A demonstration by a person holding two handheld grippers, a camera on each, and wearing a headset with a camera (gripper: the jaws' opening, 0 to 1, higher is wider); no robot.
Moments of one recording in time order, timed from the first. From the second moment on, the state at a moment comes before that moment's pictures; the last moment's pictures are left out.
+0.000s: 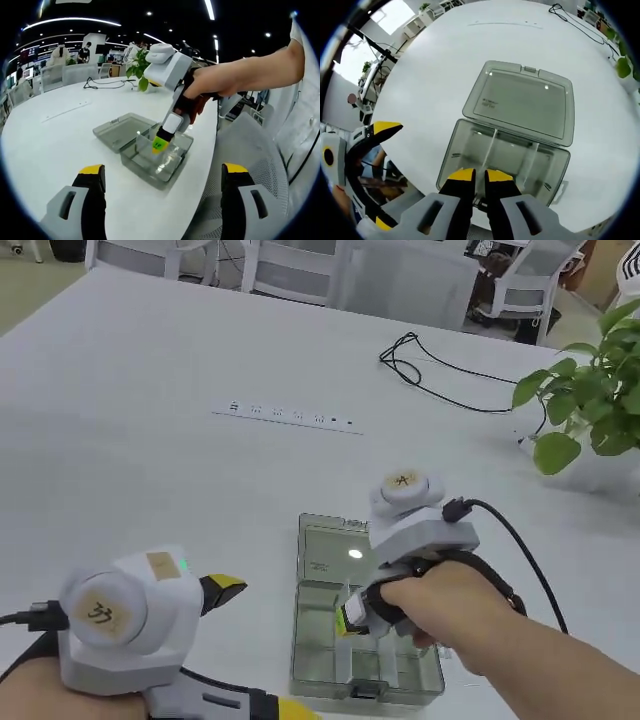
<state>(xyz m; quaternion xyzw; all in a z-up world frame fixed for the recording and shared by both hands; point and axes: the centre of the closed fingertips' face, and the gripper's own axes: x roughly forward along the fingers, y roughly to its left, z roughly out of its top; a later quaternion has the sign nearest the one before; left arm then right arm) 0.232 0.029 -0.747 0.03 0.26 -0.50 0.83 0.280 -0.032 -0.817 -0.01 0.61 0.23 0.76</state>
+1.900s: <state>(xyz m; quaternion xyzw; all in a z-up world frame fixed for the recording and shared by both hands) 0.232 0.028 -0.739 0.06 0.27 -0.48 0.83 0.294 -0.090 -0.718 0.06 0.42 0.38 0.82</state>
